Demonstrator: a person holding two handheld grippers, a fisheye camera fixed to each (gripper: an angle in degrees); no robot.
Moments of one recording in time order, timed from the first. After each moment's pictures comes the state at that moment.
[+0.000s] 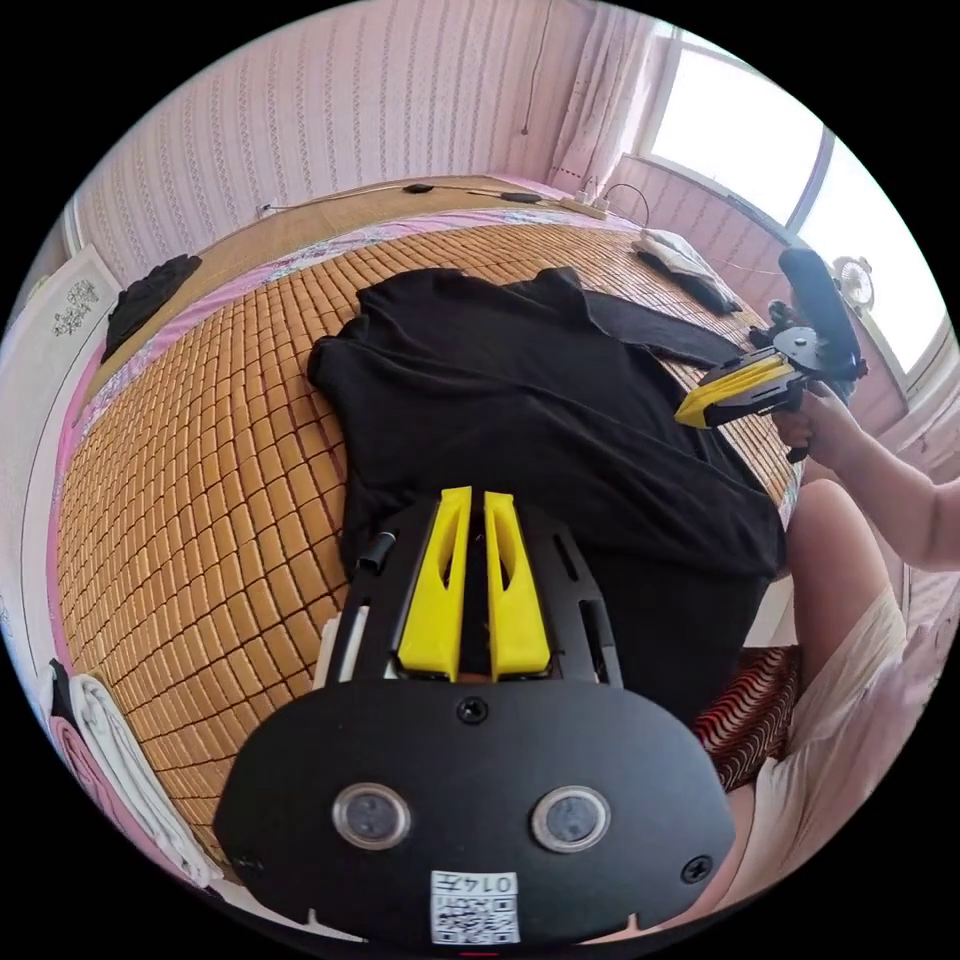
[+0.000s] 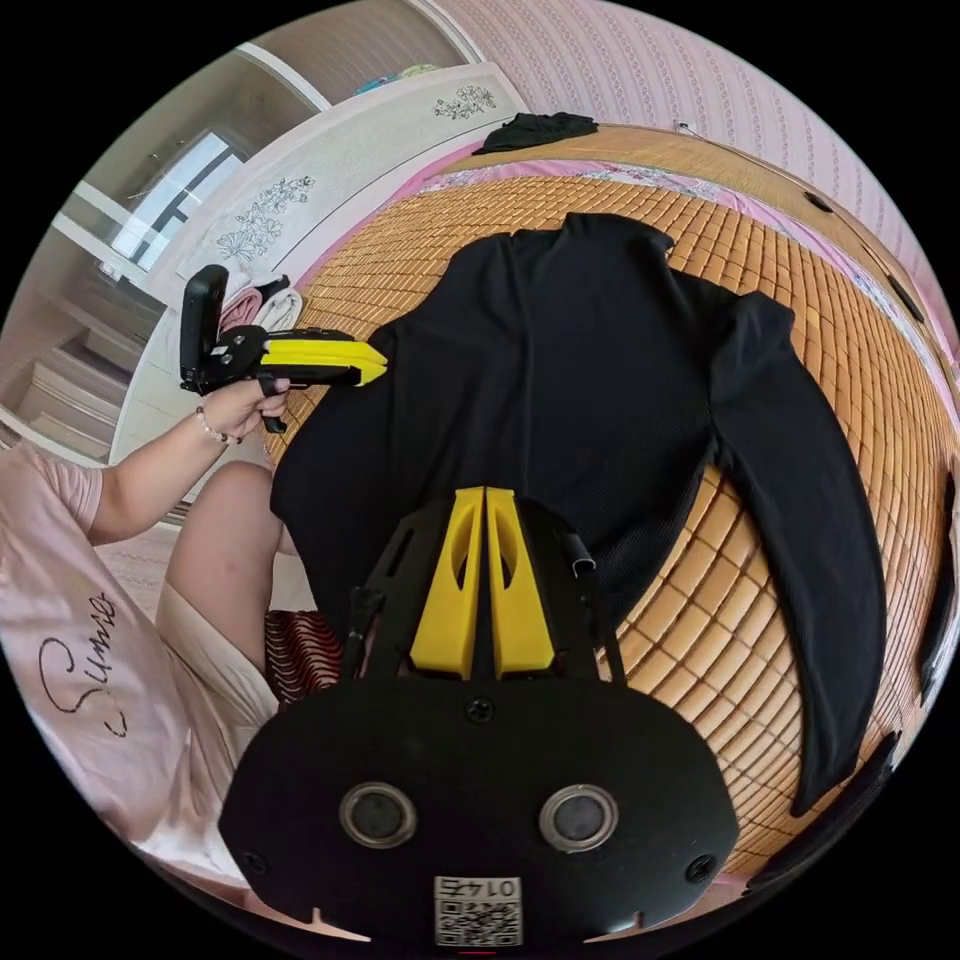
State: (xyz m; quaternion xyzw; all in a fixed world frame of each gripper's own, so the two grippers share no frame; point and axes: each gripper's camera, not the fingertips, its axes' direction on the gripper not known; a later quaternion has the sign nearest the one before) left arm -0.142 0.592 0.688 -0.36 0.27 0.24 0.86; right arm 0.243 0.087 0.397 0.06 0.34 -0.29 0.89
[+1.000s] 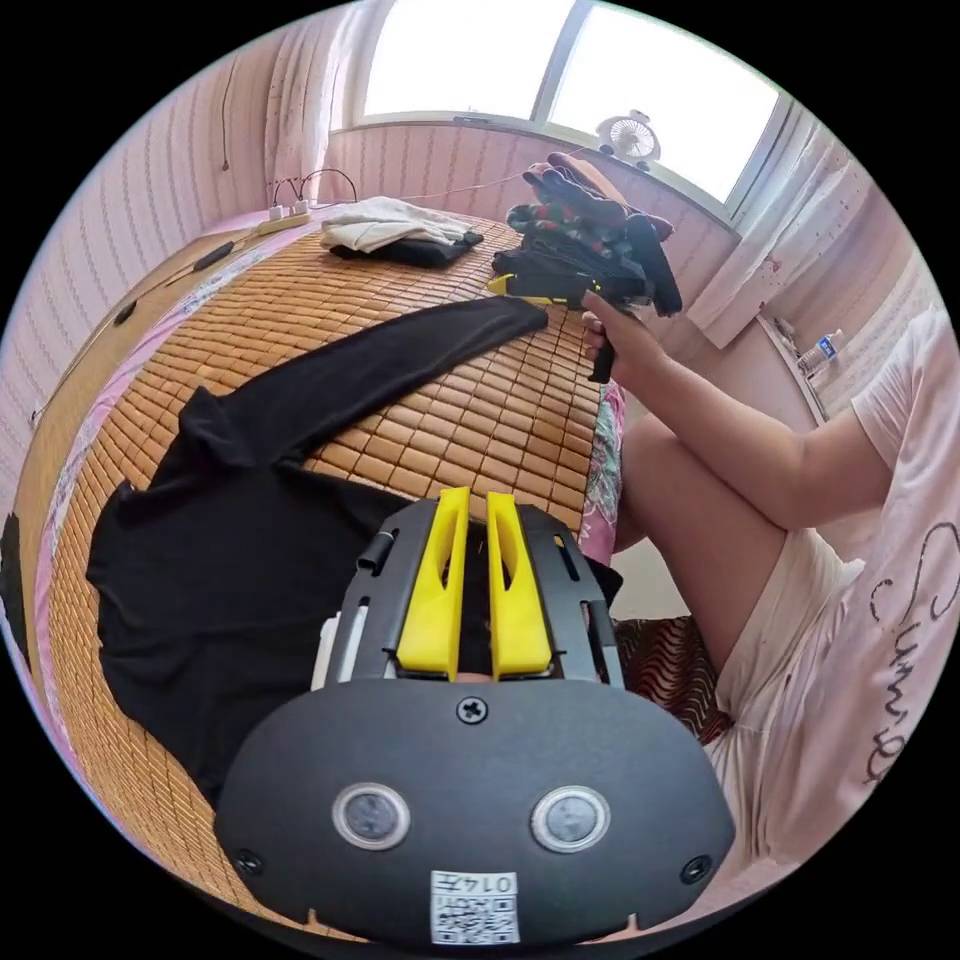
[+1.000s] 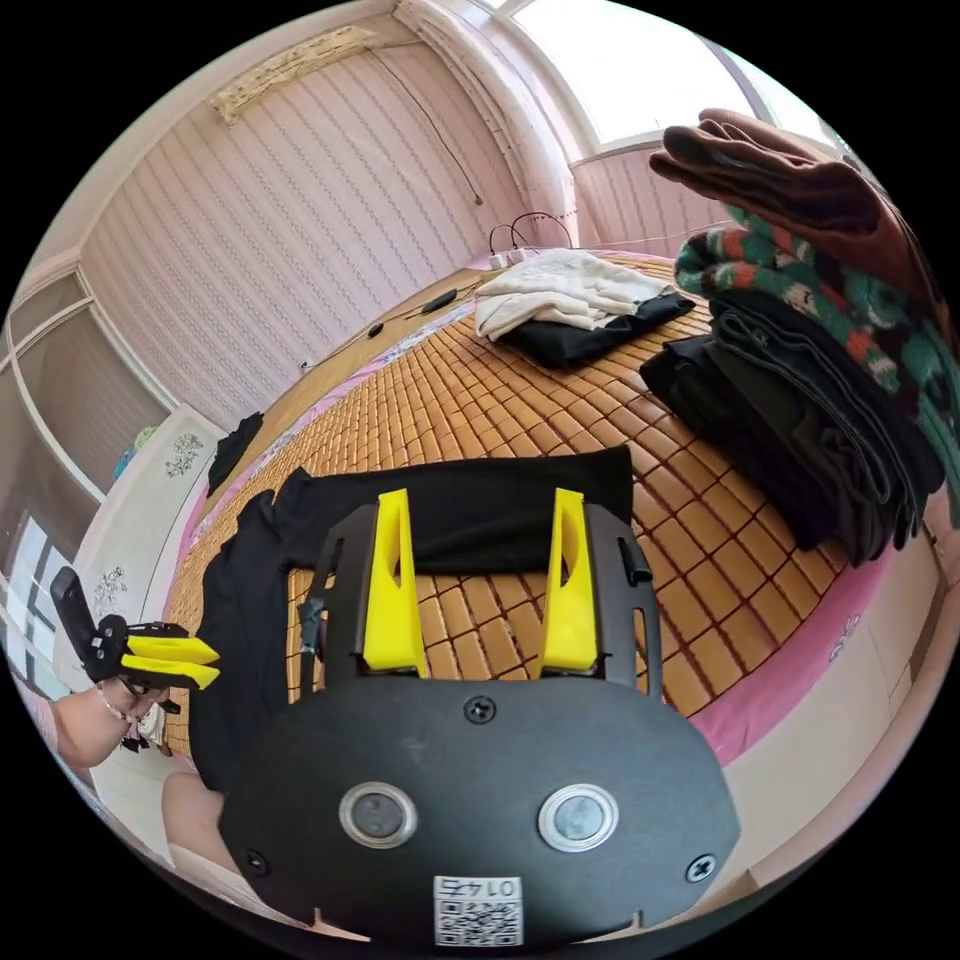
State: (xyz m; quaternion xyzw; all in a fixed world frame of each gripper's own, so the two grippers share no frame) left arm 0.159 0.606 0.641 -0.34 0.47 0.41 0.71; right arm 0.462 0.352 0.136 0.56 0.33 0.03 0.76
